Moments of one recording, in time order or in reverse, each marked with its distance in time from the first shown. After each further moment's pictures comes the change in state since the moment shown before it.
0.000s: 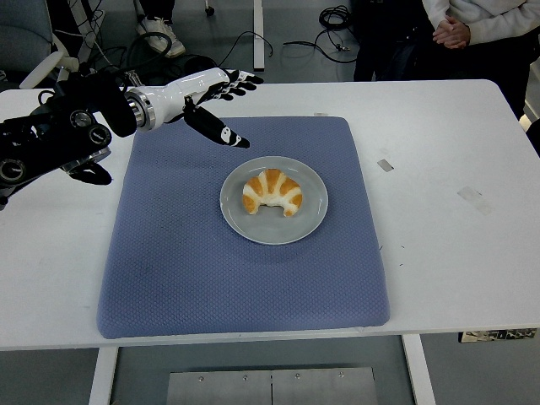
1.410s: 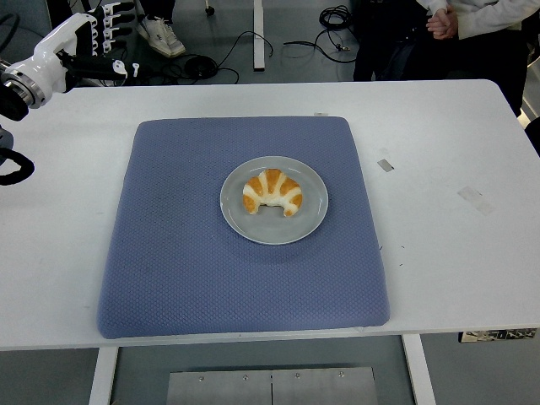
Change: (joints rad) left arm 0.257 0.152 -0.446 0.099 -0.135 -0.005 -0.122; right arm 0.000 0.000 0.000 0.000 0.000 0.000 0.000
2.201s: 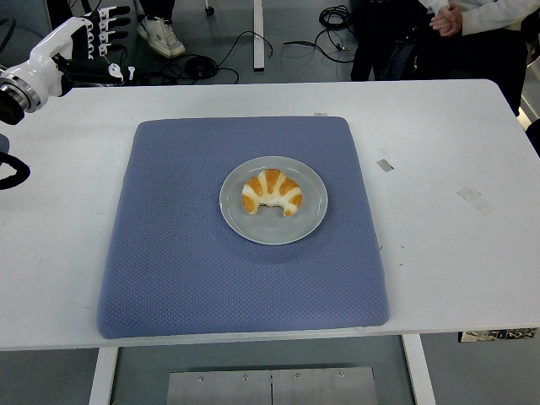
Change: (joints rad) left arm 0.025 0.018 0.000 0.005 -0.011 0.000 -0.017; right arm 0.000 0.000 0.000 0.000 -0.001 0.000 0.000
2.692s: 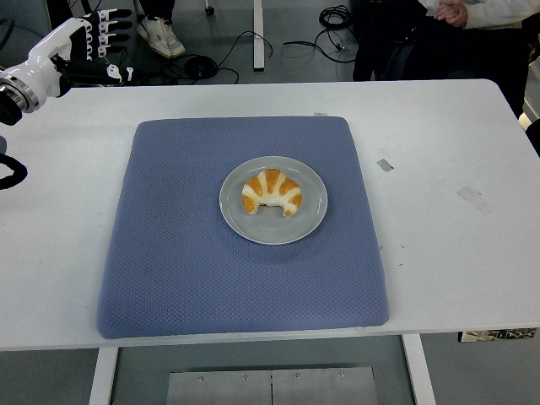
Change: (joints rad) left arm 0.001 0.007 0.001 -0.001 0.010 -0.011 0.000; right arm 0.000 0.000 0.000 0.000 0.000 0.000 0.000
